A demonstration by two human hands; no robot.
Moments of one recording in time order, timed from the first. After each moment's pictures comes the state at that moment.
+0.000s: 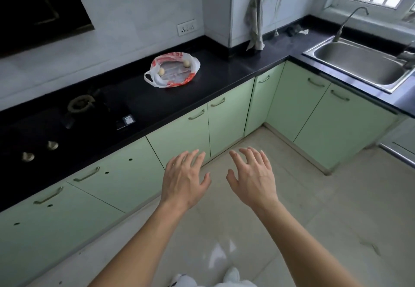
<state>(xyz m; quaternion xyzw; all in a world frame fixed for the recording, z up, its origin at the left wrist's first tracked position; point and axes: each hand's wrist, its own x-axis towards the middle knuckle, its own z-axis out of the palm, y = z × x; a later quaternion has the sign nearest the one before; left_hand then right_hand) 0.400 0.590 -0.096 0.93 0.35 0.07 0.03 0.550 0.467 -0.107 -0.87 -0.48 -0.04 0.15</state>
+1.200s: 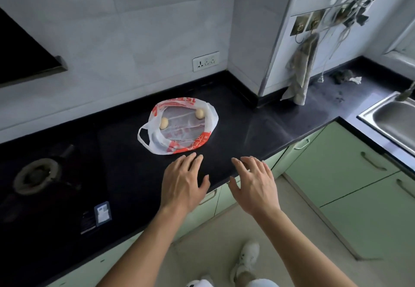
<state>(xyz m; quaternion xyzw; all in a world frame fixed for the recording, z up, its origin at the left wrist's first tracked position) 0.637 0.978 -0.122 0.91 0.40 0.11 0.08 0.795 0.858 -0.114 -0.85 -0.51 -0.02 0.15</state>
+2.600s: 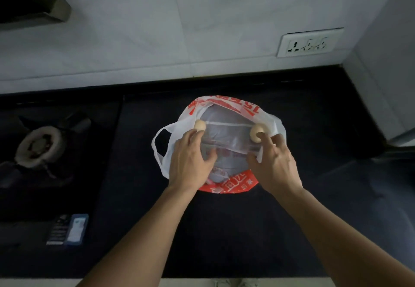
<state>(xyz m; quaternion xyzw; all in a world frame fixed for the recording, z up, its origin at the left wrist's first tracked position) 0.729 1.198 -0.219 0.72 0.66 0.17 0.16 0.926 1.168 -0.217 -0.75 -0.60 0.21 0.20</state>
